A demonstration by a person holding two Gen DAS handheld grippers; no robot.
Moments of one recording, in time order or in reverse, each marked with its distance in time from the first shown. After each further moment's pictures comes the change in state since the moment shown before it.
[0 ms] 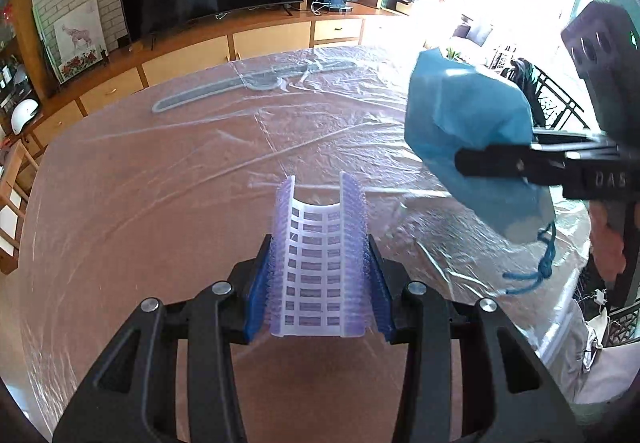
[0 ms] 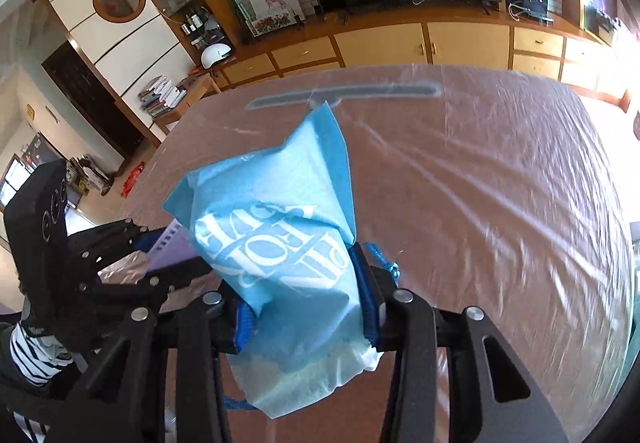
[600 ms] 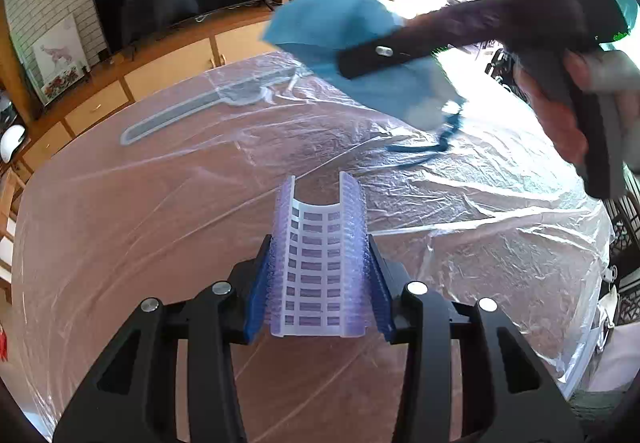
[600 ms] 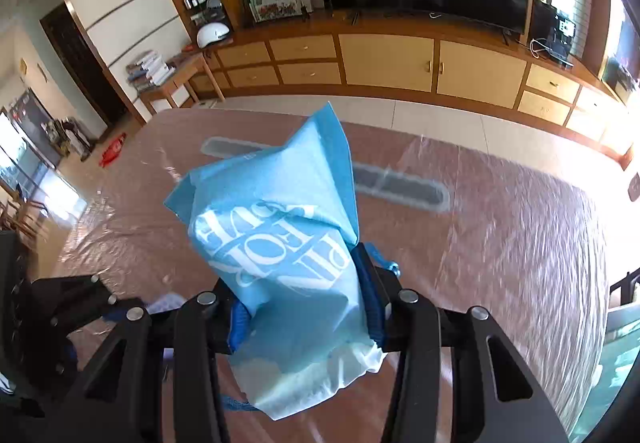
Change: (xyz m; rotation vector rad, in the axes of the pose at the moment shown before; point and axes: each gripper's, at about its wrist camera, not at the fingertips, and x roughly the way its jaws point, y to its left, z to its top) left arm 0.037 0.003 0.029 0.077 0.031 -0.005; right arm 0.060 -0.013 0.110 -0.148 0.048 -0.086
